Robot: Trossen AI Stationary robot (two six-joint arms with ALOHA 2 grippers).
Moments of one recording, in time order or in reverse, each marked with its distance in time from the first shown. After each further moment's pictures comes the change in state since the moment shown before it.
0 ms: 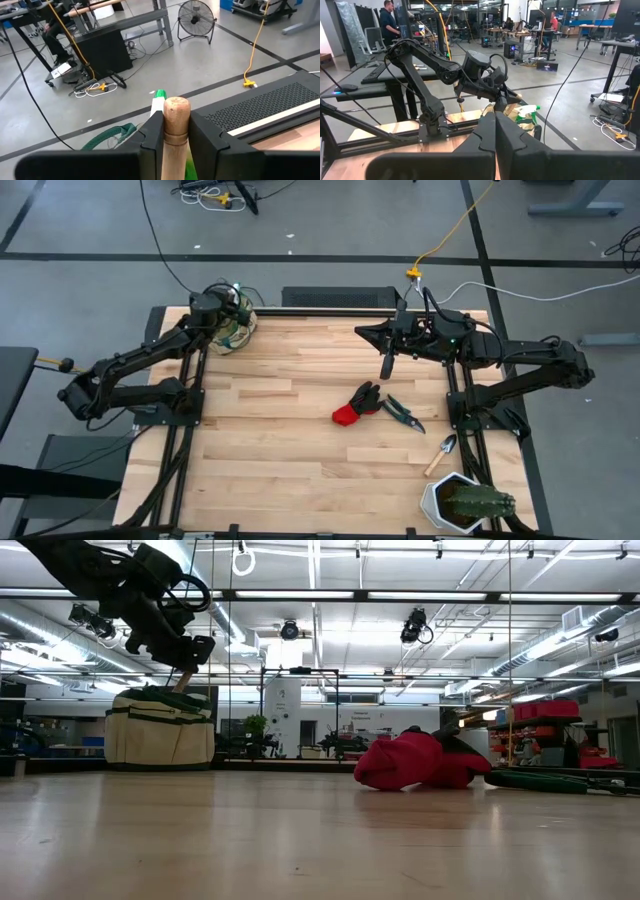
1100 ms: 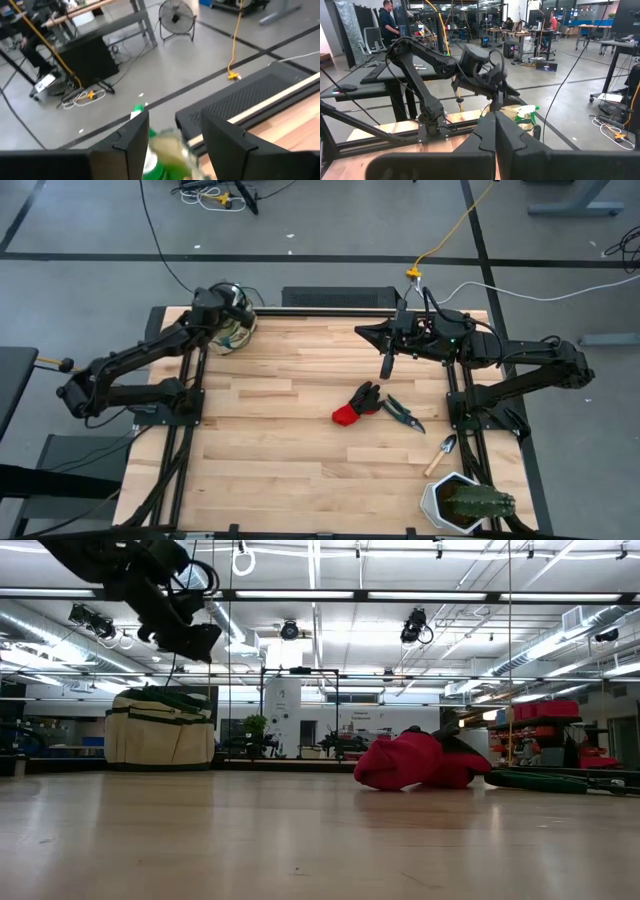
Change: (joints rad) left arm -0.066 -0.002 0.104 -0.123 0.035 0.054; right arm -0.003 0.000 0.000 0.000 0.000 -0.001
